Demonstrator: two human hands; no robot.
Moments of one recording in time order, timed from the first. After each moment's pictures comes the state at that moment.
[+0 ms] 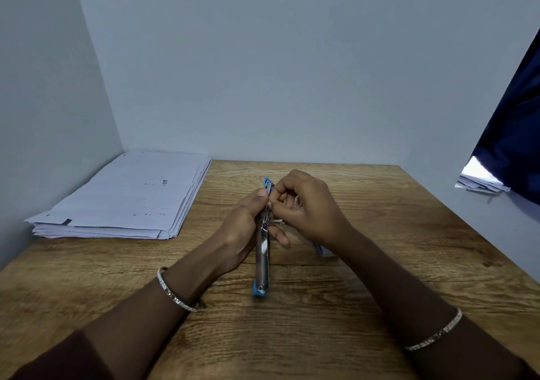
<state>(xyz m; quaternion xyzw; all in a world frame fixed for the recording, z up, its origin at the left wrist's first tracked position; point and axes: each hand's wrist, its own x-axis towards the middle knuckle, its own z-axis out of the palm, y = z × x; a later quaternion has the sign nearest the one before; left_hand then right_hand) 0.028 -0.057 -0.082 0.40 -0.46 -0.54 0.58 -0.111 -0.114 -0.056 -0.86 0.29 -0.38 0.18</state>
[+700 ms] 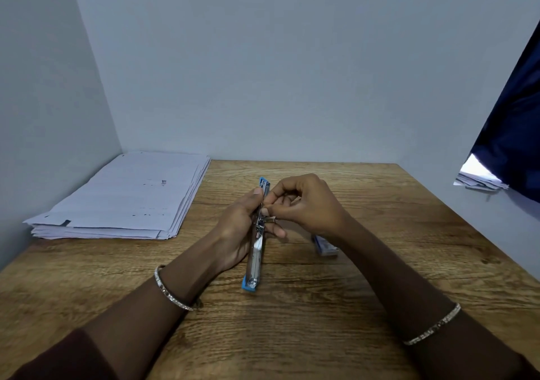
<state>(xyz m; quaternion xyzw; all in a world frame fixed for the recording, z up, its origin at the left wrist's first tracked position) 0.027 -0.055 -0.074 0.39 -0.38 -0.60 0.59 -0.113 -0.117 -0.051 -0.82 0.31 -0.35 0.34</state>
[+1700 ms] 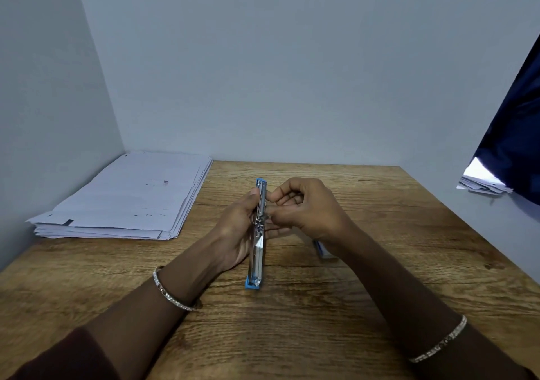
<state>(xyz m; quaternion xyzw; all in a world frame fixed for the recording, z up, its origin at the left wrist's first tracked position) 0.033 -0.063 -0.080 0.38 -0.31 -0.64 0.59 -0.111 -0.109 -0.051 -0.76 0.36 -0.36 0.41</state>
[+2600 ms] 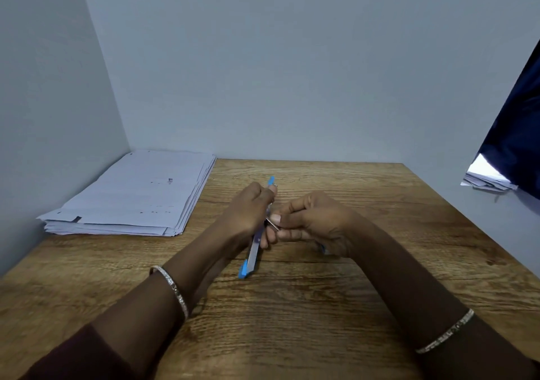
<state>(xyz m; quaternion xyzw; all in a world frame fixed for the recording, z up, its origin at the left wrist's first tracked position) 0.034 -0.072 -0.075 0.62 -0.49 -0.37 0.49 -0.120 -0.109 -0.055 -0.62 0.34 -0.22 0.67</state>
